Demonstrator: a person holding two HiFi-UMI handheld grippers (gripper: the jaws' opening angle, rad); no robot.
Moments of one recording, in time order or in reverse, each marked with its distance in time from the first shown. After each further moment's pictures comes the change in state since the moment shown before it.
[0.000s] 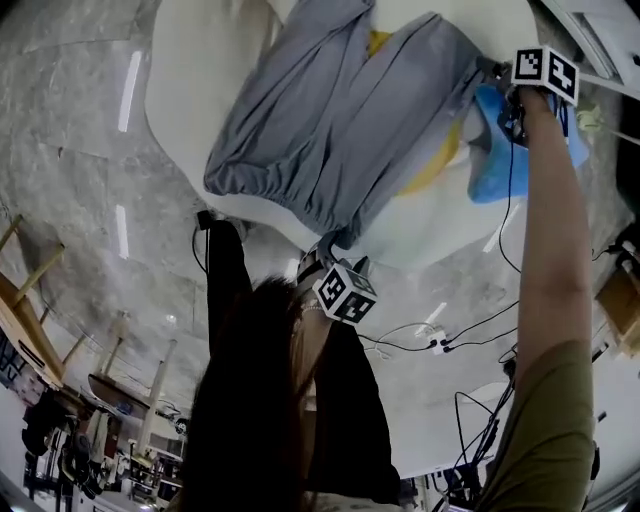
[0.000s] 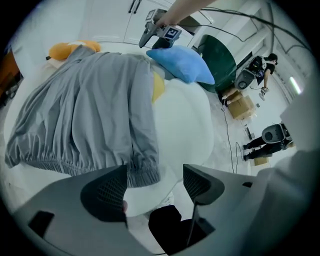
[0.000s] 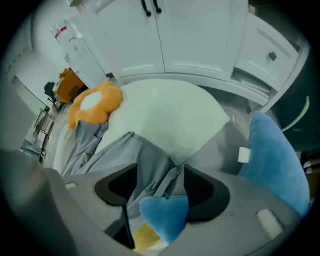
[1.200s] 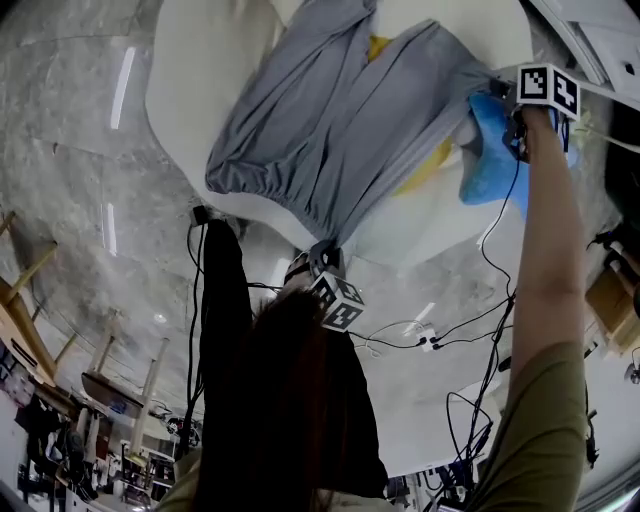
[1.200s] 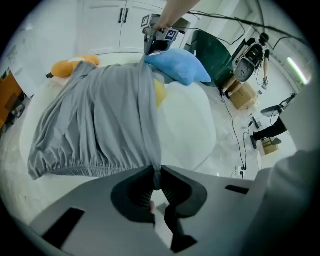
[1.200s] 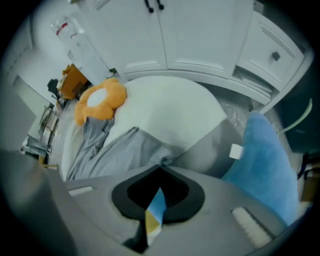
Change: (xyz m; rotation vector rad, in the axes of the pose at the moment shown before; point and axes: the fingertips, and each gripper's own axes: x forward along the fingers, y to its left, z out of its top) left arm -0.042 0.041 0.004 0.069 -0.063 0.128; right arm -0.024 -0.002 -0.012 -0.045 0.080 0.030
